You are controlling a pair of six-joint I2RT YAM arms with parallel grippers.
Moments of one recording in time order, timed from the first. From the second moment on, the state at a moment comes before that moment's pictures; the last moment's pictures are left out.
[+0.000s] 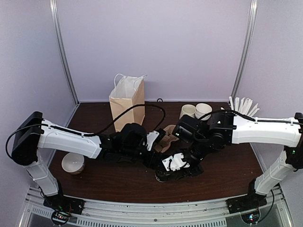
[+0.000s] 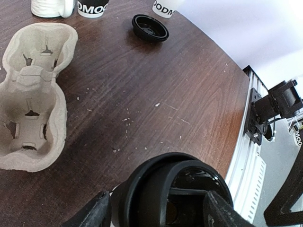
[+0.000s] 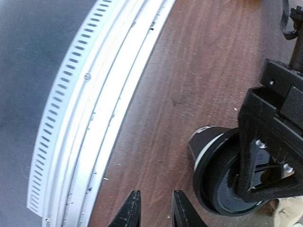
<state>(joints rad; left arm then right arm) -1.10 1.70 0.99 0.08 0.19 -0.42 1.12 1.50 1.25 -0.95 -0.32 -0.77</state>
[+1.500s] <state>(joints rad) -1.08 1.69 0.92 0.17 0.18 -0.44 1.24 1.62 1.20 -0.64 0.07 -0.76</state>
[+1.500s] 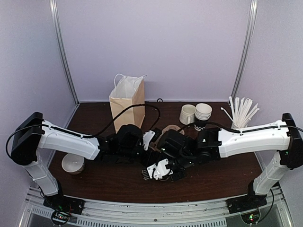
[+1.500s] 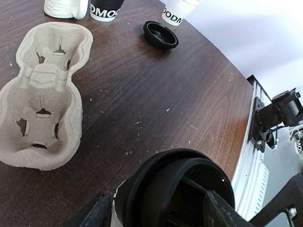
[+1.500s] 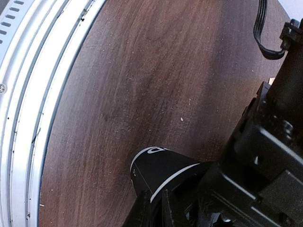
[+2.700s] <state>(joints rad) -1.08 1.52 1.15 -0.16 0.10 -0.22 0.84 1.44 1.36 -1.10 -0.48 -0.70</state>
